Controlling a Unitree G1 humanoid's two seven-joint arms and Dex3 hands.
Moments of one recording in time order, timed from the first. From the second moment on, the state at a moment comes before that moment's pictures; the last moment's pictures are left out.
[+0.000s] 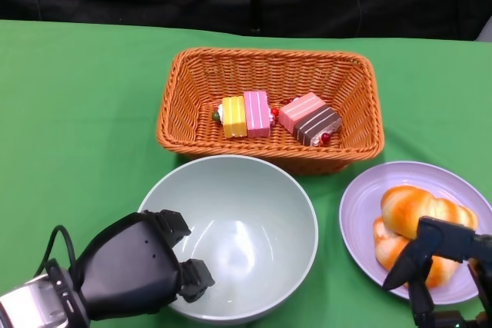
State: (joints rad) left arm -0.16 0.58 -0.38 0.14 1.24 -0.68 0.41; right arm 0.33 -0.15 0.04 -0.24 -0.19 -0.69 0.01
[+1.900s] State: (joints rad) left arm 0.18 0.29 -0.15 -0.24 -0.05 -0.57 -0.22; right arm 0.25 -0.10 0.13 -0.25 -0.19 -0.63 0.06
